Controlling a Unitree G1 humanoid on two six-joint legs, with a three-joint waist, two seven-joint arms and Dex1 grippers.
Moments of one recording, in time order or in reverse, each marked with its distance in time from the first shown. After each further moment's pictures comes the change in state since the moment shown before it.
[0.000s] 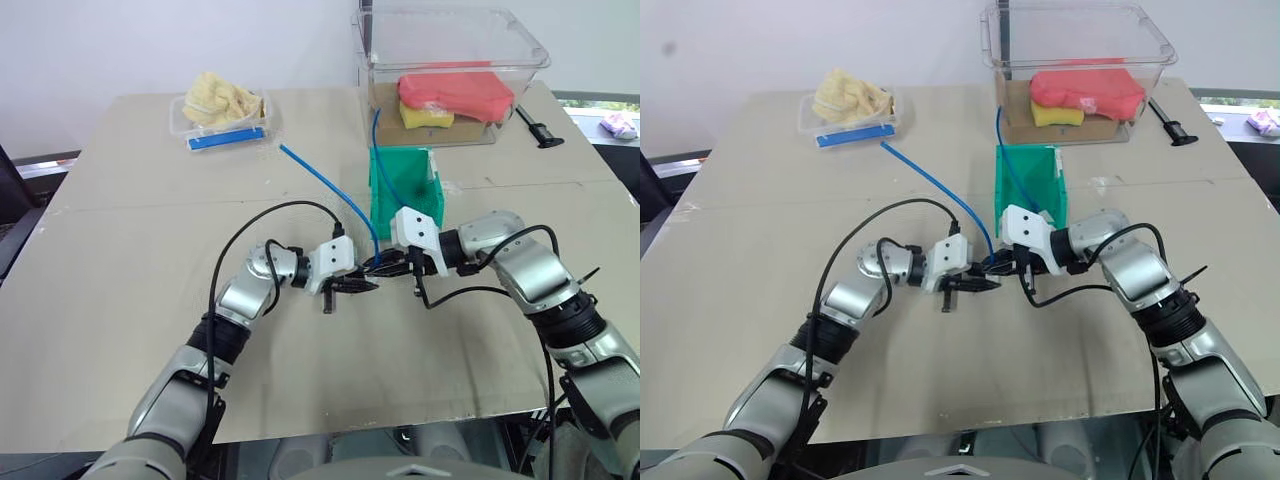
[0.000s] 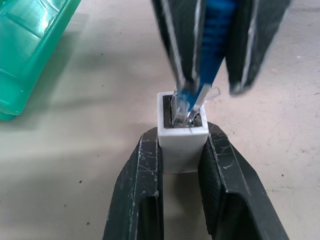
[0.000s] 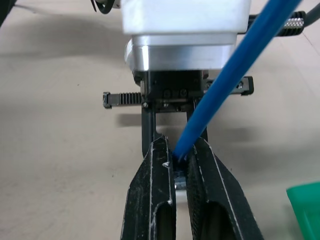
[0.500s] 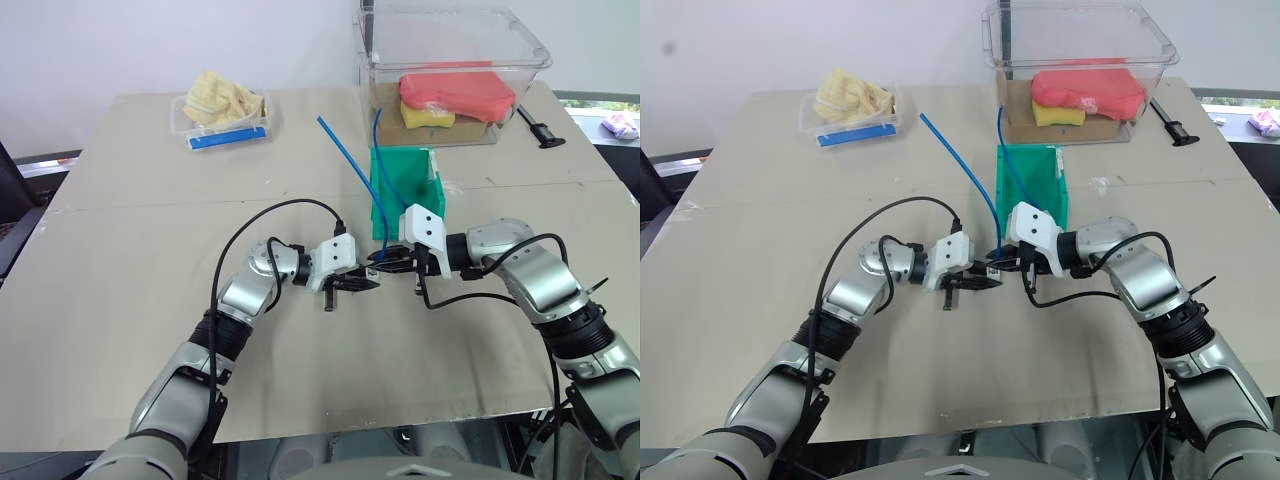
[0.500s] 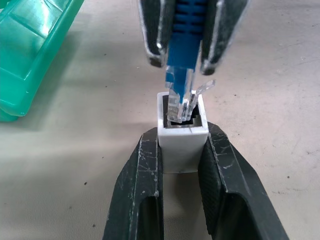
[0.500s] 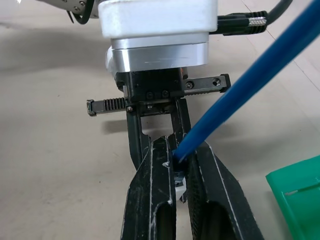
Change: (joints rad) left arm -0.023 -0.005 -0.008 0.023 0.000 0.000 -0.003; right arm 0.083 -0.036 -0.040 -0.090 0.036 0.006 -0.113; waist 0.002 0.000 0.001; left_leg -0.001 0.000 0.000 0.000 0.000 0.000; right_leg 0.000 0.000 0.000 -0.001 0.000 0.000
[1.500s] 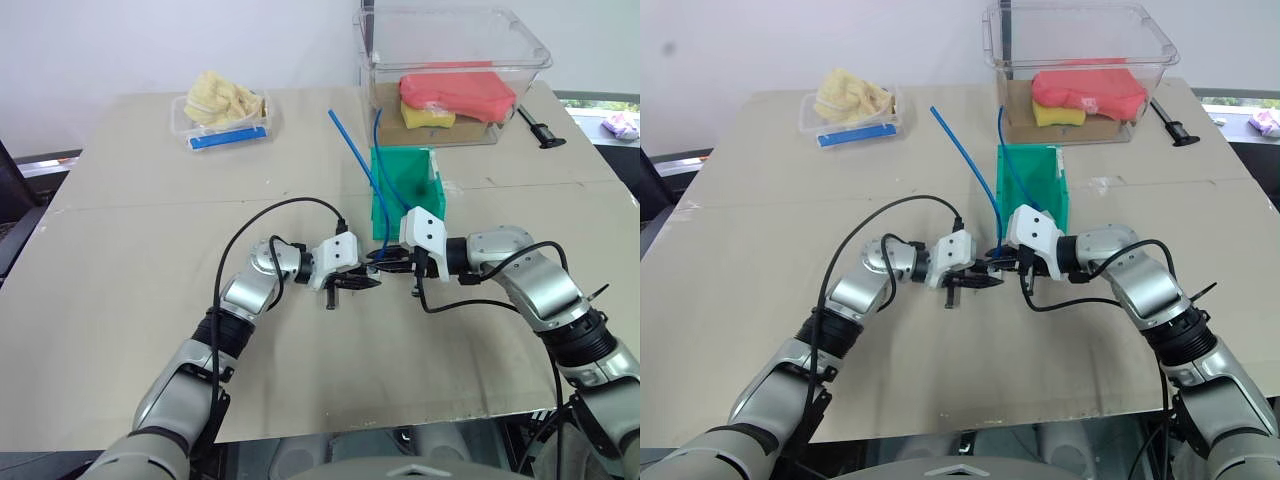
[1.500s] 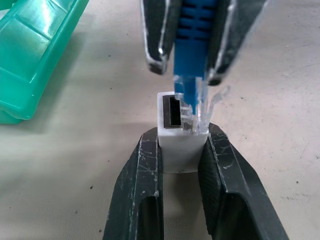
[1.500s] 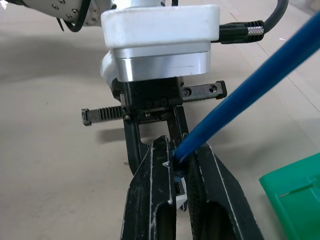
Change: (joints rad) left arm -0.014 -0.010 -0.001 0.015 0.002 0.001 0.003; right arm 0.032 -0.010 0.008 -0.019 0.037 -0.029 -0.099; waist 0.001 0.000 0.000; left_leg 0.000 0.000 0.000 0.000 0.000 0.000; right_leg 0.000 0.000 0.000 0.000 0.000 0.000
